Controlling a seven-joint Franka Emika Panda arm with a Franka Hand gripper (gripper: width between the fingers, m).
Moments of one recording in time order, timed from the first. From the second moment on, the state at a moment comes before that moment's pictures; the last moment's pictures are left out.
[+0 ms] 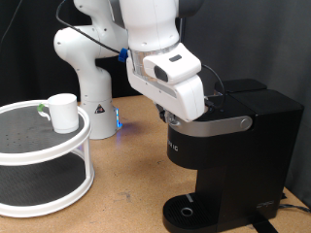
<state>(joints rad) 0.20 -0.01 -0.19 -2.14 0.25 2.06 -1.13</state>
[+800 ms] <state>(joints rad) 0.19 -0.05 -0.23 -2.09 0.37 1.96 -1.24</state>
